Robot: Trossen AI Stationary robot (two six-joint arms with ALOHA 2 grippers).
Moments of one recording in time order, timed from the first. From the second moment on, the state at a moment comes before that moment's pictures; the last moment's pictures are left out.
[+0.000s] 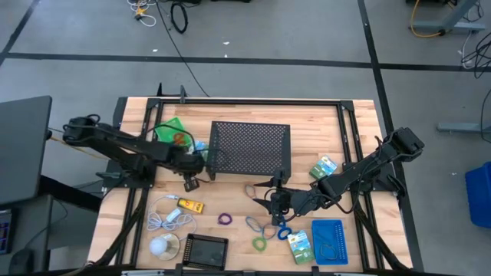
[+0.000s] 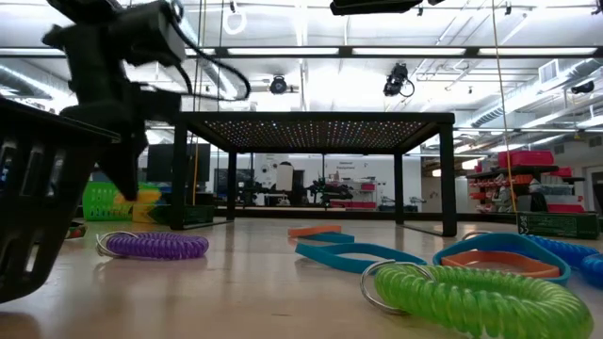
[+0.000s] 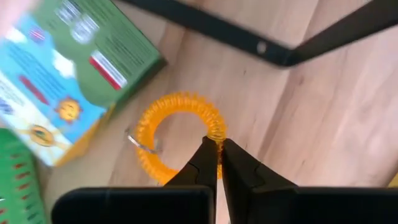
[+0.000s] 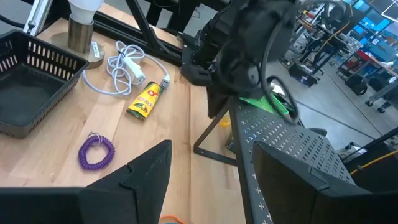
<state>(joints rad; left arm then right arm) -0.12 1.24 0.60 -0.61 -0.22 -0.44 0.51 1.56 0.97 0.16 0.66 -0.22</state>
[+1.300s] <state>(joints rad) 0.09 0.71 0.60 -0.86 -0.73 -0.69 0.51 1.56 0.97 0.19 0.62 -0.23</state>
